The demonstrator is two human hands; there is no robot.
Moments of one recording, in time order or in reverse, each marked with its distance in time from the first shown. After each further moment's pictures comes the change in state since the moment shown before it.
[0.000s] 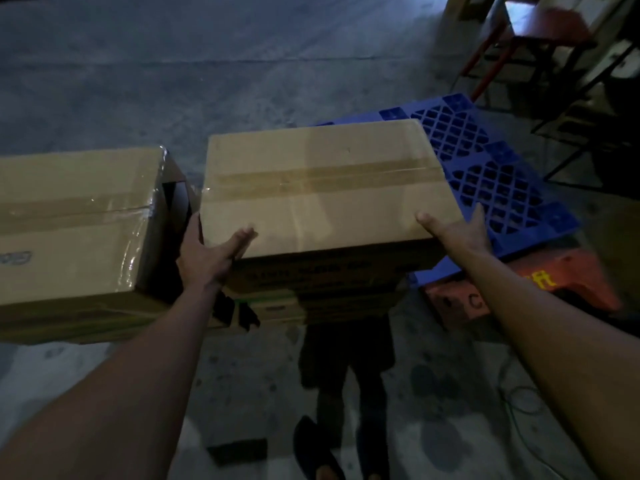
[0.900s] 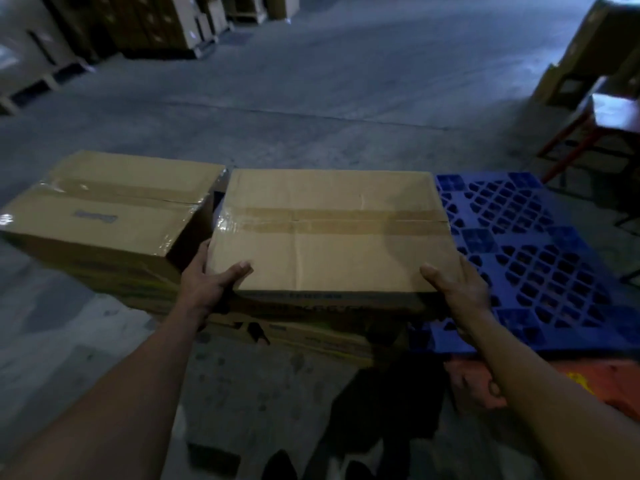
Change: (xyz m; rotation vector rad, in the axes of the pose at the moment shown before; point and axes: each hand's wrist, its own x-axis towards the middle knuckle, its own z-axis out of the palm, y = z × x) left_hand -0.111 0.024 -0.017 -0.224 0.020 -0.129; right_hand 0.018 0.029 -0.059 0.264 -0.372 -0.355
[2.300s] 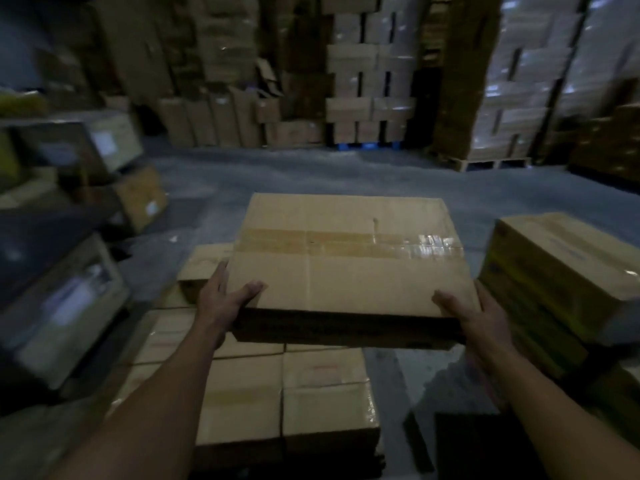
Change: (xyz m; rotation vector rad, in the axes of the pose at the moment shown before) left_hand -0.689 -0.197 -0.381 -0.294 1.267 0.025; right_hand -0.561 -0.040 0.242 -0.039 -1.171 -0.422
